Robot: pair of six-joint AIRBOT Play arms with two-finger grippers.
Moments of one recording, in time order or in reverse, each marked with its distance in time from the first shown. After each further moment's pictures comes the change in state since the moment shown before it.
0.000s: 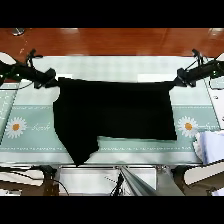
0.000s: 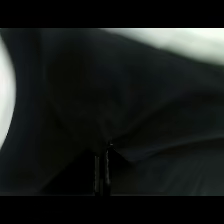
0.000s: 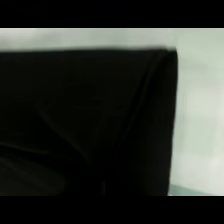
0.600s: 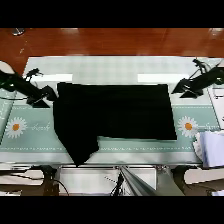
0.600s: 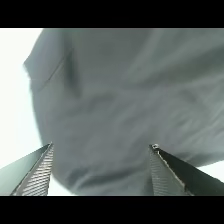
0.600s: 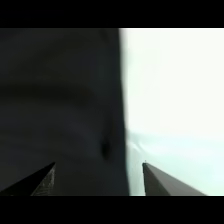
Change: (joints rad) left arm 0.066 0.096 -0.129 0.145 -0.242 -0.011; right arm -0.032 0.167 -0.162 -0.160 0.008 0.044
